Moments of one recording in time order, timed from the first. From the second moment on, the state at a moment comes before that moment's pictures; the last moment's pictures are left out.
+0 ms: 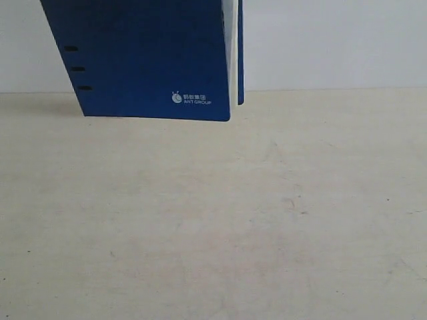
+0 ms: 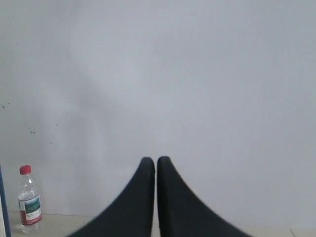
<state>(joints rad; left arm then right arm) -0.13 0.00 -0.48 -1.38 -0.09 1.70 0.33 0.13 -1.06 -0.25 0.84 0.16</state>
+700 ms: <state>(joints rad) -0.13 0.16 -0.23 -1.40 0.00 1.76 0.33 0.48 -0.24 -0.34 -0.05 0.28</state>
